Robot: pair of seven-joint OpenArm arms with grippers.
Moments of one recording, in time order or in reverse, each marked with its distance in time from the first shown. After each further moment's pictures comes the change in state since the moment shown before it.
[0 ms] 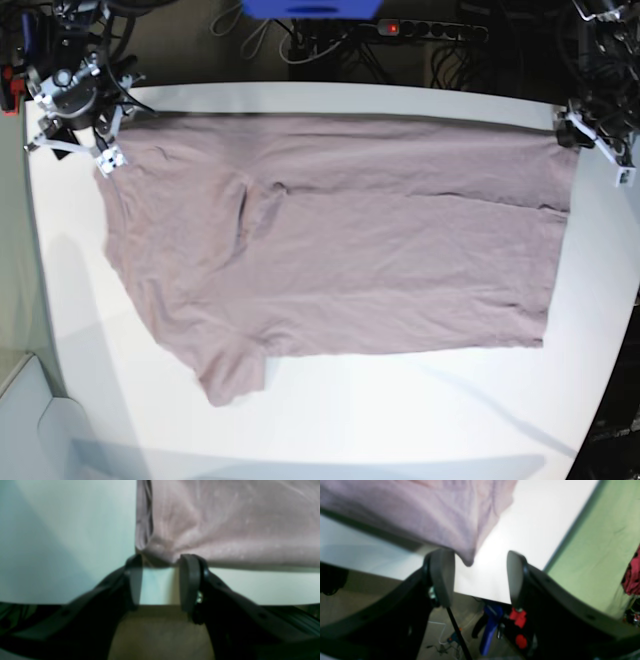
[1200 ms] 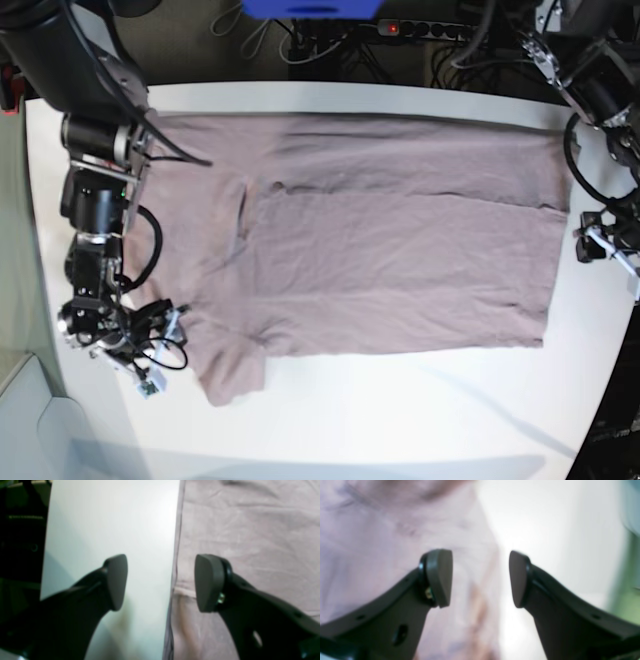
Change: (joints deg) left arm -27.0 1.4 -0.1 -4.8 17.1 0.0 -0.4; right arm 61.5 1.3 -4.9 -66.9 -0.4 0.0 19.4
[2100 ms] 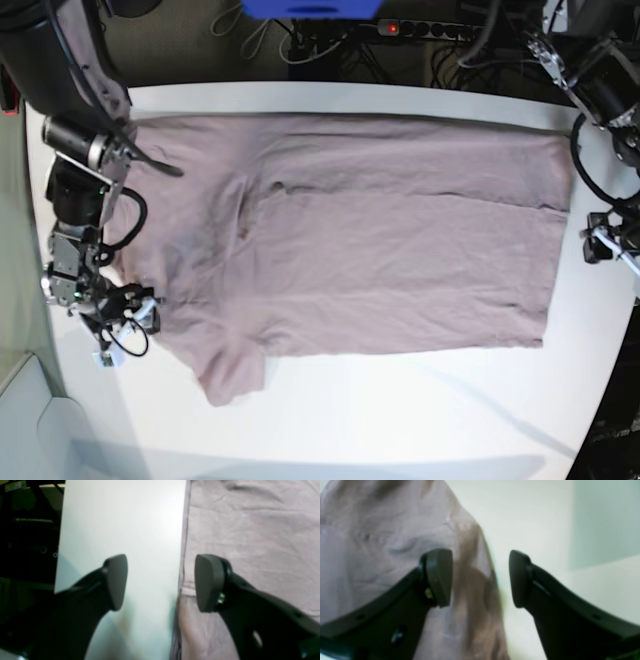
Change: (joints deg) left arm 0.1 -1.2 -0.2 0.2 0.0 0.0 0.0; right arm -0.3 3.8 9.8 -14.3 -0.2 -7.7 15.2
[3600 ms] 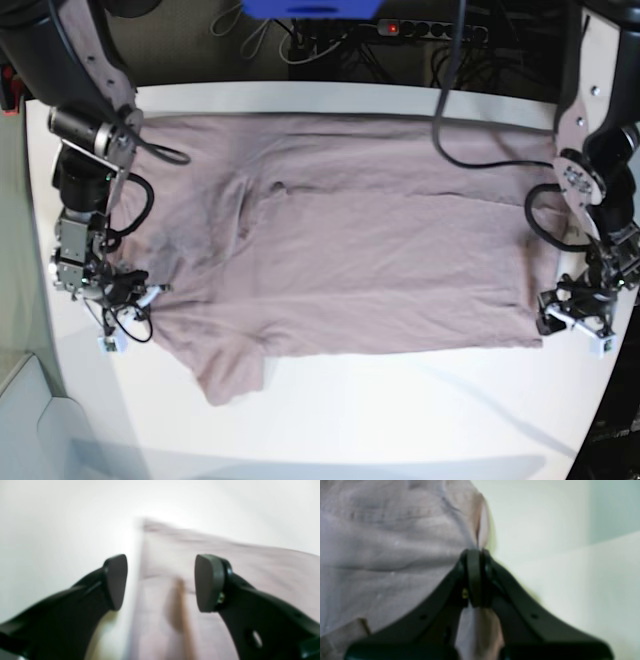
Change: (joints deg) left arm -29.2 -3.0 0.3 -59.3 29.5 7.3 -44.9; right arm -2.4 -0.5 -0.1 0.1 0.6 -2.0 0.3
